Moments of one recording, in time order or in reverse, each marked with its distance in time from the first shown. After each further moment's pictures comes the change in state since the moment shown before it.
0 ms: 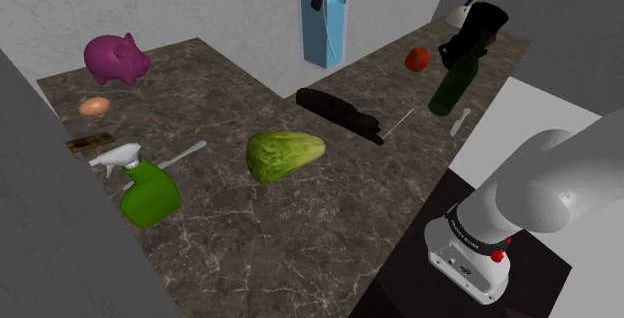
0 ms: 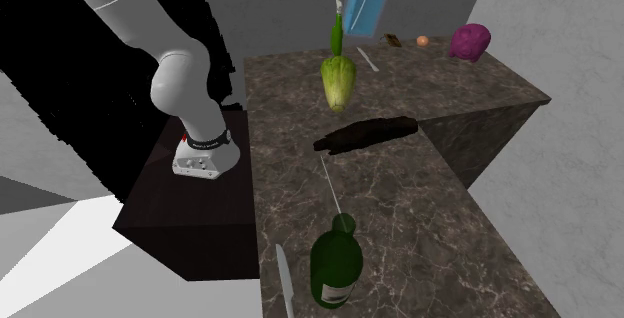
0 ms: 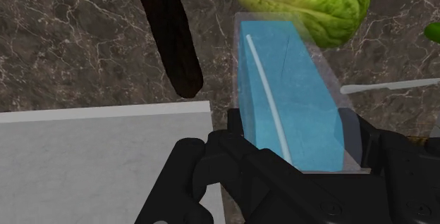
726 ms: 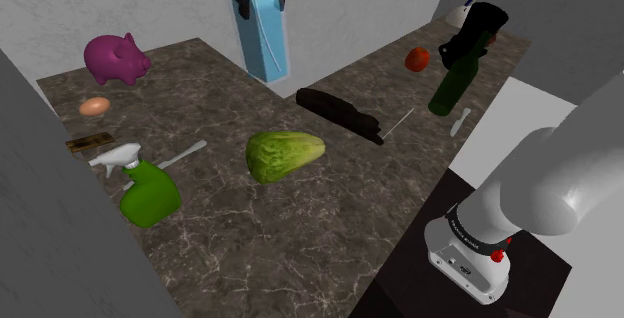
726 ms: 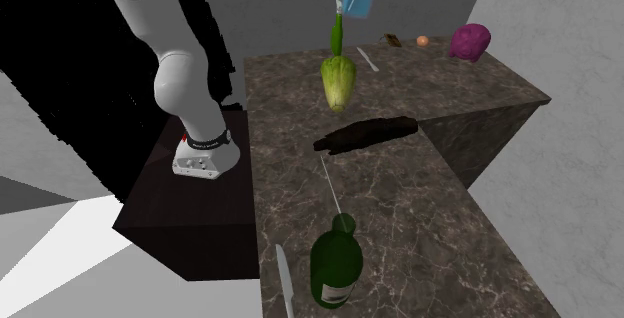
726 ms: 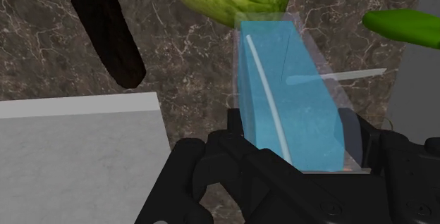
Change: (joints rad) arm 0.089 0.261 0.191 0.276 -0.098 -0.048 0.288
